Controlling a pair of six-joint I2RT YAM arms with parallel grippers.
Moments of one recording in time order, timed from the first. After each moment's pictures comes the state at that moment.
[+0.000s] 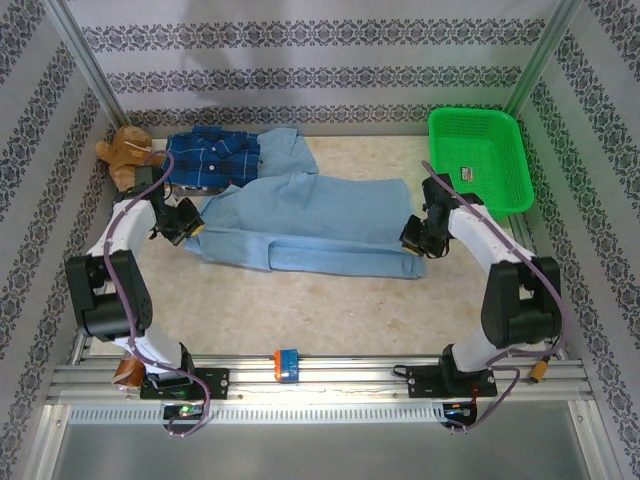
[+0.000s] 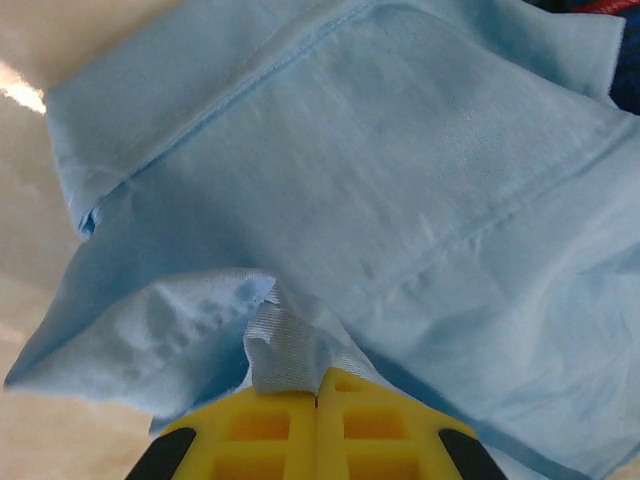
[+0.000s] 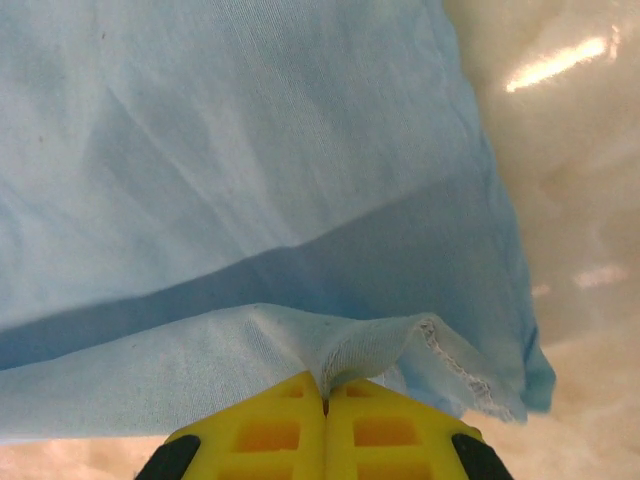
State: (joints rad) left arm 0.22 1.65 1.20 -0.77 0.38 -0.57; right arm 0.09 1.60 1.11 -0.87 -0.24 0.59
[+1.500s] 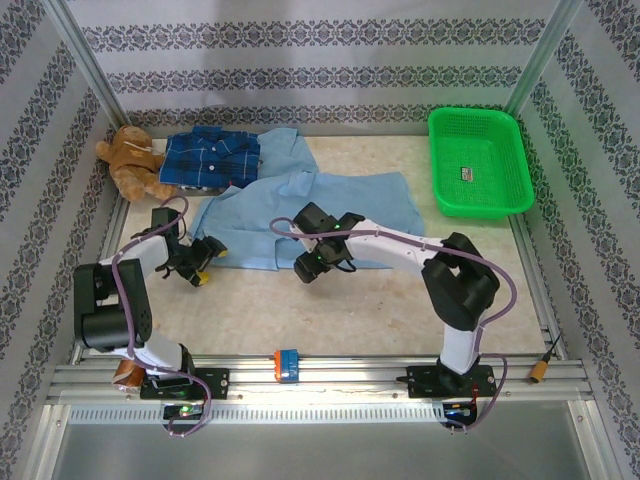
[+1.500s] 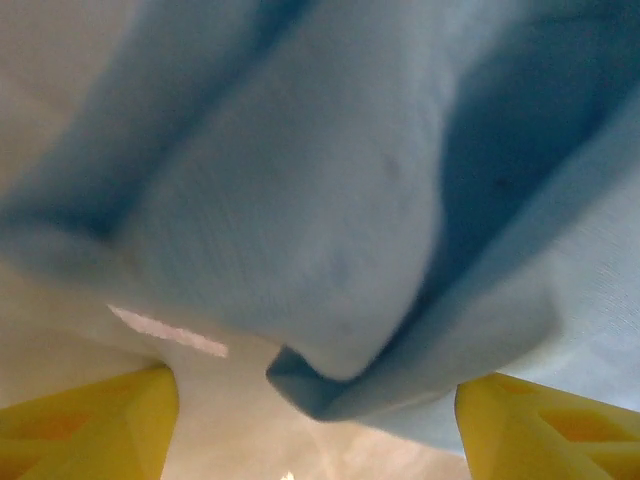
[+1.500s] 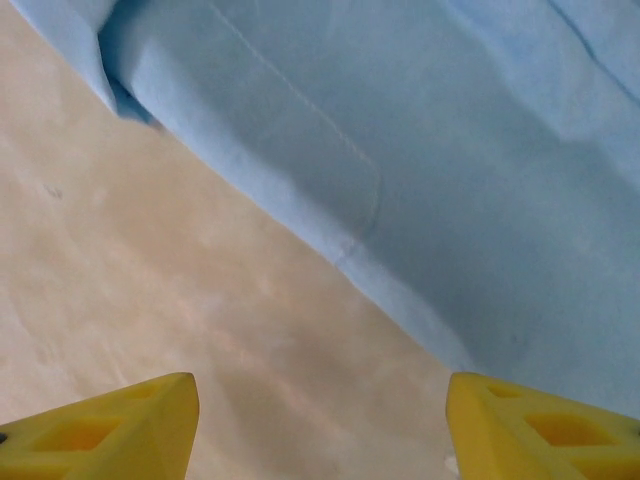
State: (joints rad) left arm 0.20 1.56 0.78 -0.52 0.48 -0.72; right arm 0.81 1.86 1.33 -0.69 -0.06 0.16
